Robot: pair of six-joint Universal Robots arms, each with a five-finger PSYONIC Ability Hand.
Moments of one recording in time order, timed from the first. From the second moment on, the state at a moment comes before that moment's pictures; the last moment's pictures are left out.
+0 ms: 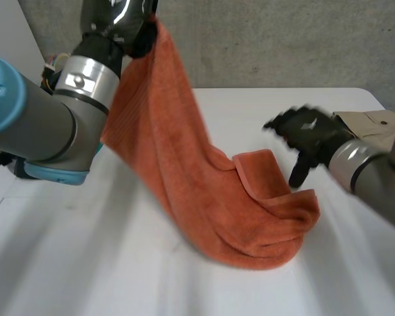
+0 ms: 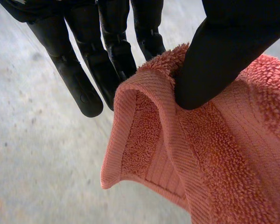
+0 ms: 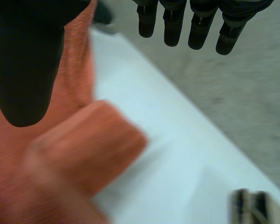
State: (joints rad) left arm 4.21 -1.90 -1.30 3.78 -1.43 3.42; right arm 1.89 -1.27 1.41 0.15 1.35 2.69; left_hand 1.15 1.20 1.19 1.20 0.96; right_hand 0.22 0.21 0.21 0.21 0.04
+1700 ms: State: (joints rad) left arm 4.23 -1.55 -1.32 3.71 -1.28 3.26; right arm 2.01 -0.34 0.08 0.35 1.12 2.94; left_hand 1.15 1.20 1.19 1.20 0.96; right_hand 1.15 1.18 1.19 1.19 0.99
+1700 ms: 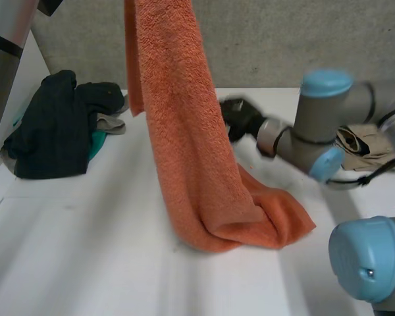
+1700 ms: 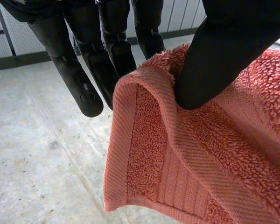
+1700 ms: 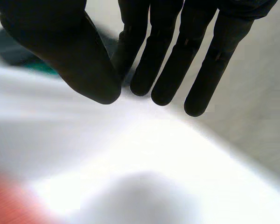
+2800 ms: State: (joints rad) left arm 4.26 -1.55 -1.31 3.67 -1.30 3.18; right arm 2.03 -0.35 0.41 0.87 0.51 2.66; left_hand 1.15 1.20 1.19 1.20 0.96; right_hand 1.11 1.13 1.11 1.11 0.93
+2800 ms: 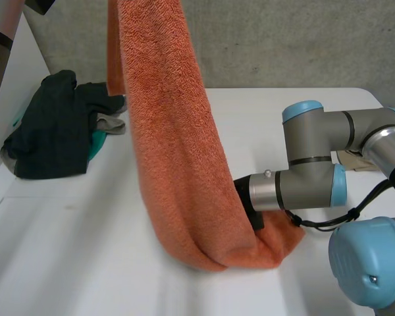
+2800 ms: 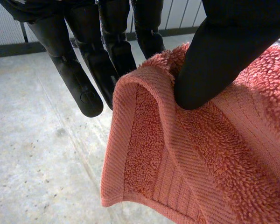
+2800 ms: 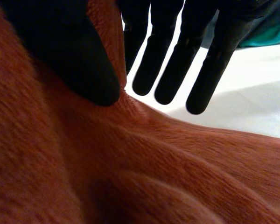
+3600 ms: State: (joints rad) left arm 4.37 -1.72 -1.41 3.67 -1.35 3.20; right arm 1.83 -0.87 0.78 0.26 1.32 2.82; left_hand 1.15 1.20 1.19 1.20 0.96; right_hand 1.12 1.18 1.19 1.20 1.00
